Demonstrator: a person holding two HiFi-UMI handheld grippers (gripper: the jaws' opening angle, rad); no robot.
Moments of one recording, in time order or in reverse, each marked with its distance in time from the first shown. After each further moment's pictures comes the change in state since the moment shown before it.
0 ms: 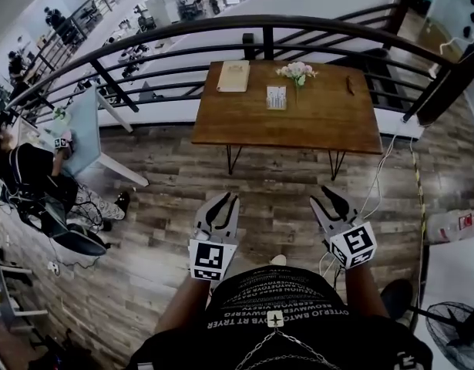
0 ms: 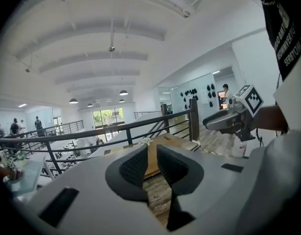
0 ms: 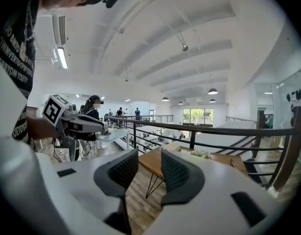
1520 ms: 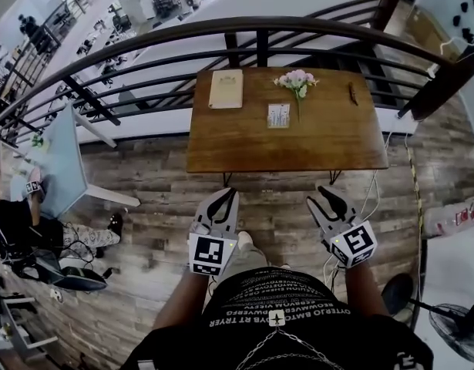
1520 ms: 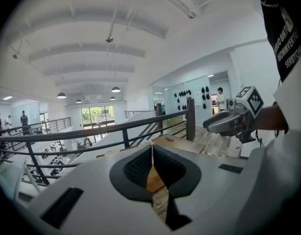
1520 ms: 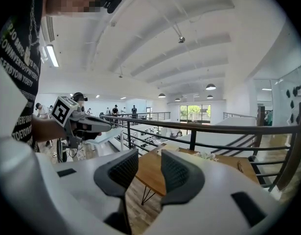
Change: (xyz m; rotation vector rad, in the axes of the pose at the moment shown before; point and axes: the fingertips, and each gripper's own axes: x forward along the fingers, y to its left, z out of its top) left arm 0.144 0.122 0.011 -0.003 0.008 -0.136; right arm 0.151 -0.051 0.026 0.039 0.041 -0.033
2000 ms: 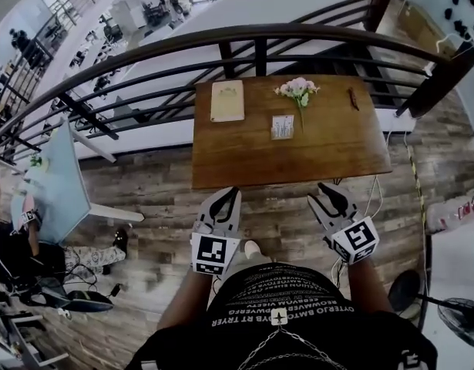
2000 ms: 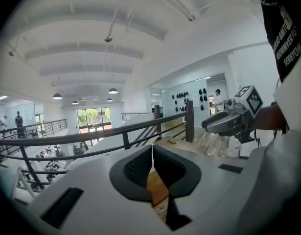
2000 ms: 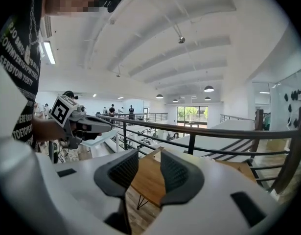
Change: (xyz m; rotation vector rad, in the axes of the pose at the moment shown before) left arm 0.033 0.057 0.016 0.011 -0.024 -0.044; right arm 0.058 -0.009 0.033 -0.017 -0.010 -0.036
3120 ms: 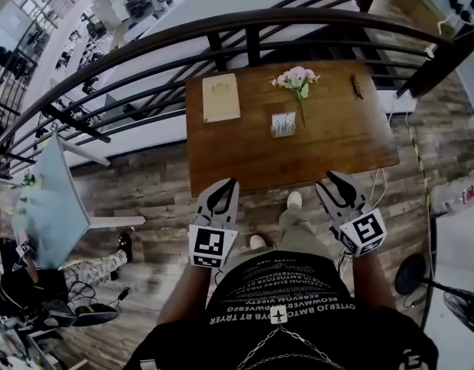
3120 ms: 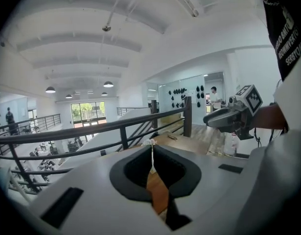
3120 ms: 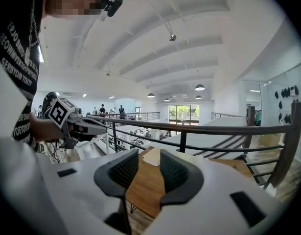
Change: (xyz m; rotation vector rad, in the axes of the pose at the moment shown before) left arm 0.072 0.049 -0.016 -0.005 0.053 -0.072; right arm 0.053 -0.053 -0.005 0.059 -0.003 -0.096
